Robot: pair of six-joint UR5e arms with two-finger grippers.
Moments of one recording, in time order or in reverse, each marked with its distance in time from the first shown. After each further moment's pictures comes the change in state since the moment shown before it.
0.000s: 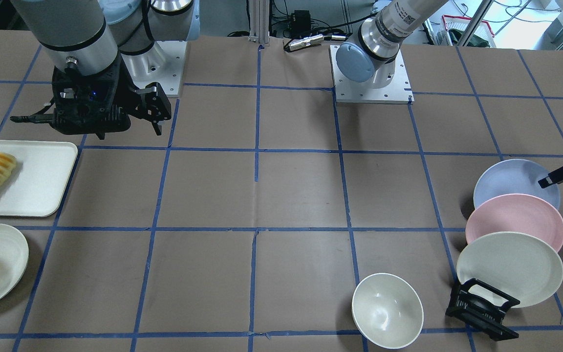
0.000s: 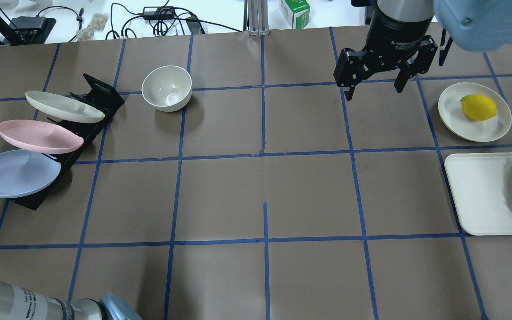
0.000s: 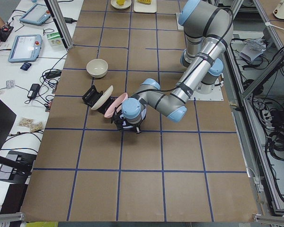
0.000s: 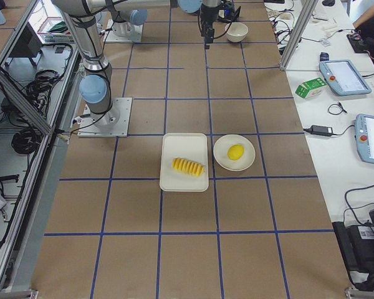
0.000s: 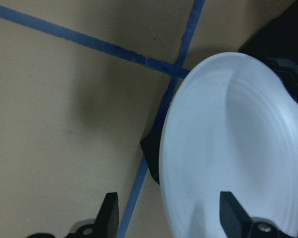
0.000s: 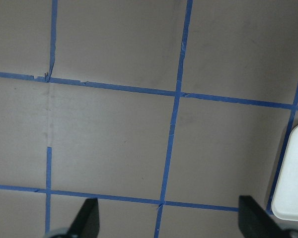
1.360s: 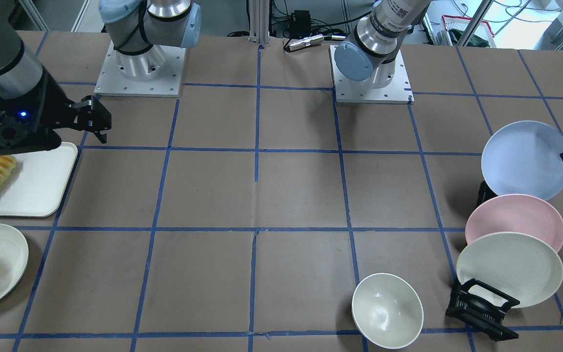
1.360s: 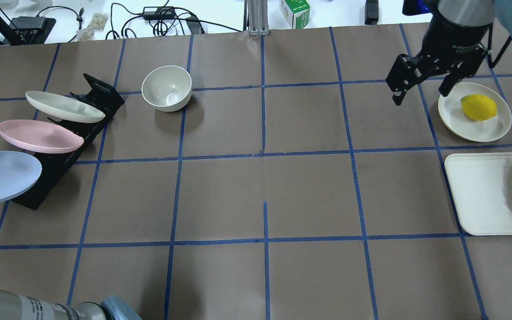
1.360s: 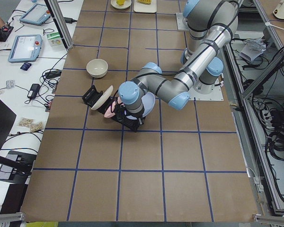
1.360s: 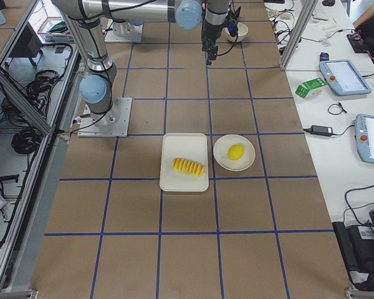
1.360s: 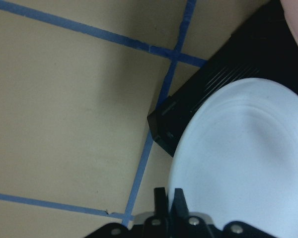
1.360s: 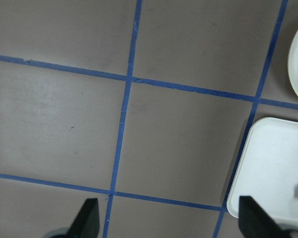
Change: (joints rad) left arm -0.027 0.108 0.097 -0.242 0.119 0.002; right arm -0.235 -0.013 0.088 -0.009 -0.007 -0.284
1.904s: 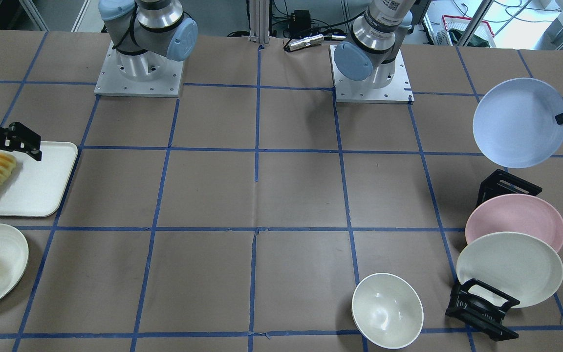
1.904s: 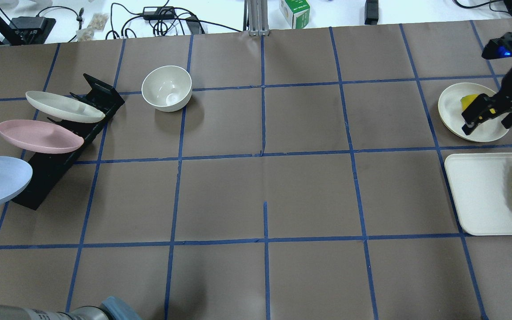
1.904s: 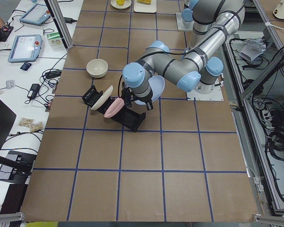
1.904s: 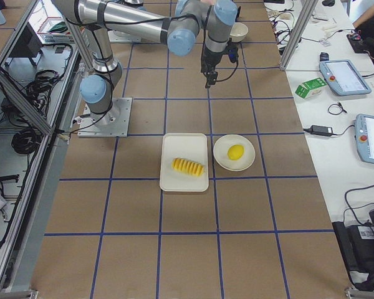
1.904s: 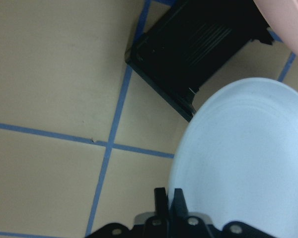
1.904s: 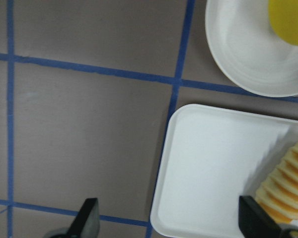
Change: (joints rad) left arm -0.024 0.136 0.033 -0.255 -0.002 -0.026; right arm -0.343 0.009 0.259 -0.310 0.000 -0.319
